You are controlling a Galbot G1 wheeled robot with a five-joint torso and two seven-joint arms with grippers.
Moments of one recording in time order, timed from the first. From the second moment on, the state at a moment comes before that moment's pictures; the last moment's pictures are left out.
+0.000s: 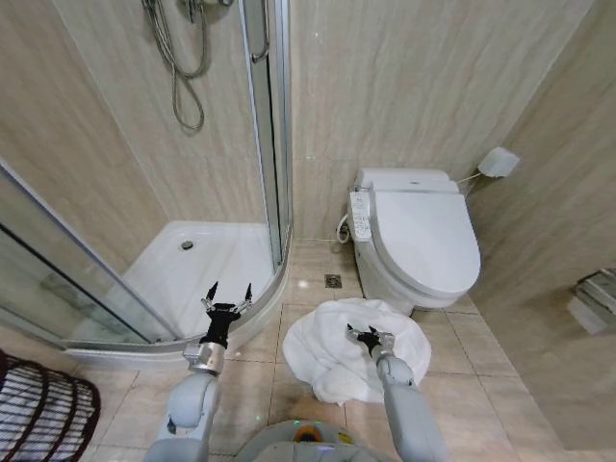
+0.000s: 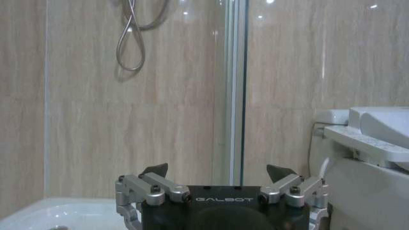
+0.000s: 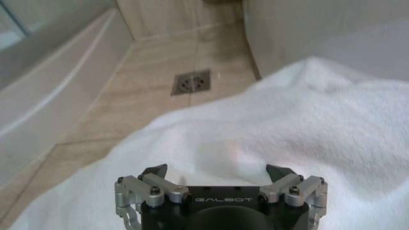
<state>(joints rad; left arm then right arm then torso) 1.53 -1.47 -0.63 -2.02 -0.15 -0.14 0.09 -1.00 1.55 0.69 0.99 0.06 -0.12 -0.27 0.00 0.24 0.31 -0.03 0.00</state>
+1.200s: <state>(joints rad) 1.52 -1.47 -0.61 -2.02 -0.15 -0.14 0.08 -0.92 1.56 0.80 0.79 -0.03 0.00 -0.25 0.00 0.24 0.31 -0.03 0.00</state>
